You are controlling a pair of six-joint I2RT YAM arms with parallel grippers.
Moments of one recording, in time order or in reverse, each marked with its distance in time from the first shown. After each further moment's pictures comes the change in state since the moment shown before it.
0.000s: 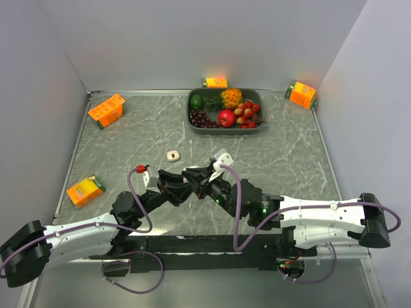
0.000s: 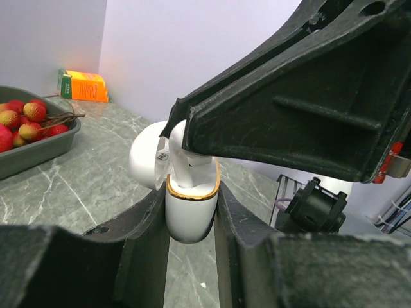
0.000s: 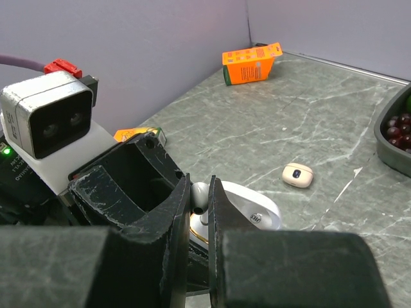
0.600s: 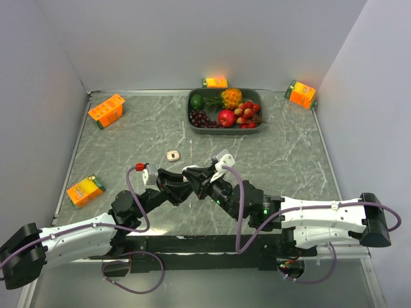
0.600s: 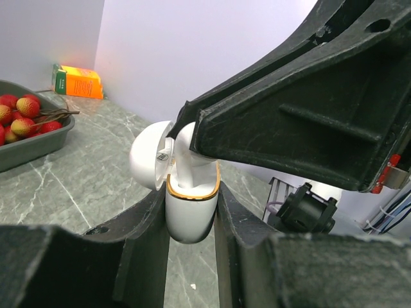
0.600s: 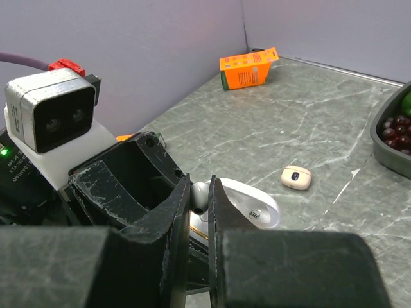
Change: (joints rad) left arm 0.000 -0.037 0.026 -0.072 -0.016 -0.035; right arm 0.019 -0.004 0.000 0.013 0.037 -0.005
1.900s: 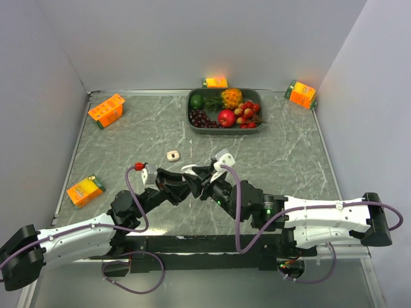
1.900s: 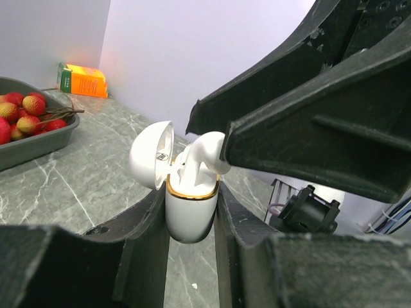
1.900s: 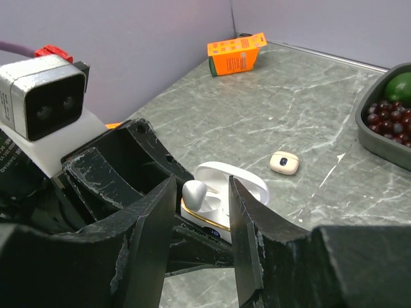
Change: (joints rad) left arm 0.000 -0.023 0.002 -0.032 -0.011 -0.008; right arm 0.023 -0.014 0.053 -0.140 0.055 0.016
